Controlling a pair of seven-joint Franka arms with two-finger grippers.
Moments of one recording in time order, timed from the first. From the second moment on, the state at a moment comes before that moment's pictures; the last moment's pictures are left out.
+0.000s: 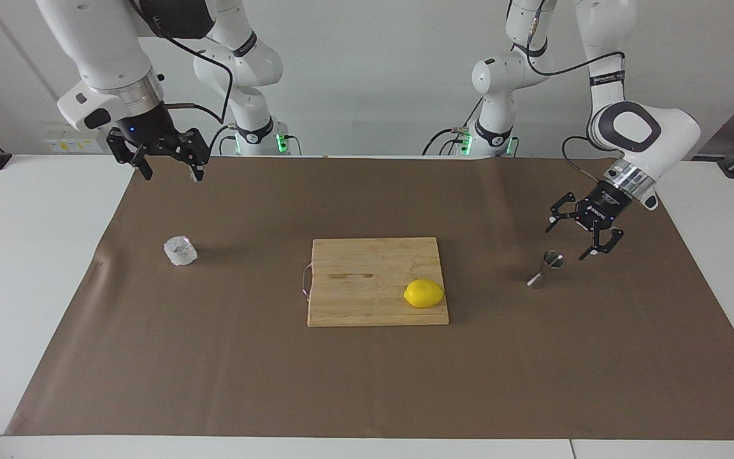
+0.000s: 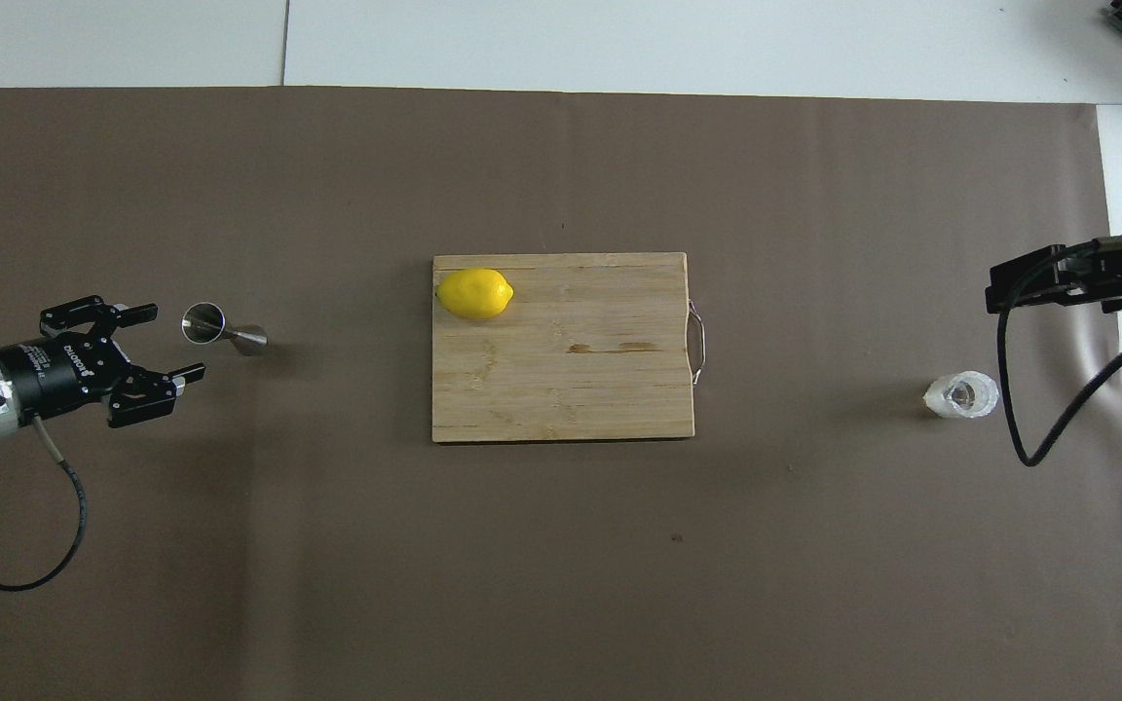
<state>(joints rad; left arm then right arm) 0.25 -0.06 -0.11 -2.32 -1.06 2.33 -1.42 0.02 0.04 0.01 -1.49 -0.02 1.53 0.05</state>
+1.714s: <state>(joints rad) 0.18 -0.02 -0.11 -2.34 -1.14 2.46 -1.43 0.02 0.04 0.01 -1.49 -0.02 1.53 0.05</state>
